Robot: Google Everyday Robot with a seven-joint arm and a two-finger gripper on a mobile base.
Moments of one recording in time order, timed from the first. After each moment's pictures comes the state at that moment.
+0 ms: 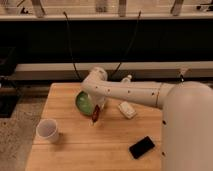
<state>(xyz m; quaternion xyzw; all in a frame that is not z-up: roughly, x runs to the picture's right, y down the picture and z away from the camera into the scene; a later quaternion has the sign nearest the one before) -0.035 0.100 0.844 -0.22 -0.14 -0.53 0.80</state>
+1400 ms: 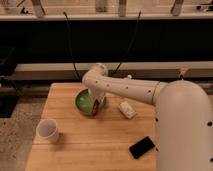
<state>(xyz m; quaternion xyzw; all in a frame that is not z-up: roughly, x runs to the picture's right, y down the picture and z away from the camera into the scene) -0.037 0.075 0.867 -0.21 -0.15 -0.54 0.80</state>
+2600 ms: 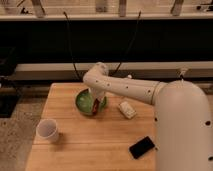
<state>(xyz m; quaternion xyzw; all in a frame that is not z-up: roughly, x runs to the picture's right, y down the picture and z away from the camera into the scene) -0.038 0.070 0.872 -0.20 -0.15 -0.54 0.80</state>
